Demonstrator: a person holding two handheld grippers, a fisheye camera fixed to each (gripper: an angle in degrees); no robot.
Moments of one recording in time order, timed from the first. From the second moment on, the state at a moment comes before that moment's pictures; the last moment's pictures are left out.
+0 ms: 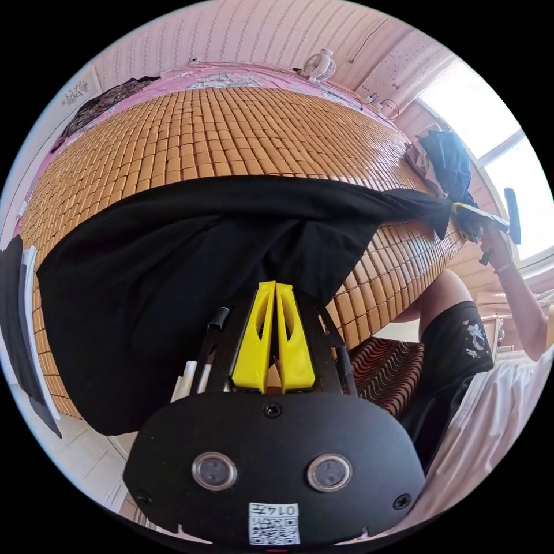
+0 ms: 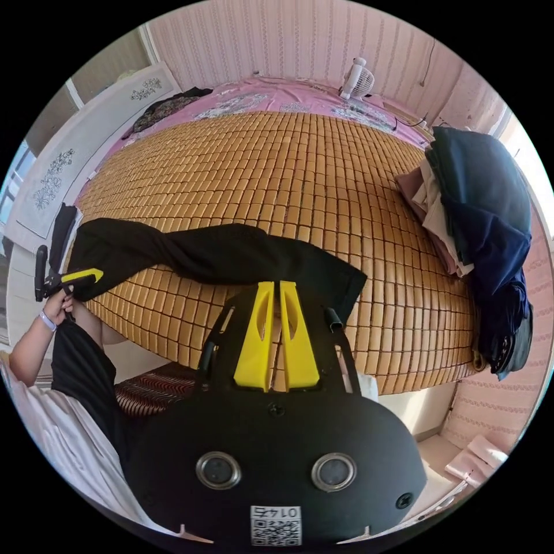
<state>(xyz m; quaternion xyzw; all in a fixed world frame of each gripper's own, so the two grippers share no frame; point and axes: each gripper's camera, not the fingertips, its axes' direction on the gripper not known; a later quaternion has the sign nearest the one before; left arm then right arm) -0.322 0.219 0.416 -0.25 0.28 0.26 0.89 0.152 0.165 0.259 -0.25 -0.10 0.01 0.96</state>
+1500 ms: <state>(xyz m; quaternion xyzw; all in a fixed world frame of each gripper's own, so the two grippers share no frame) -0.288 0.189 0.375 -0.26 0.23 0.28 0.90 0.380 0.215 0.231 -0.23 -0.14 0.07 0.96</state>
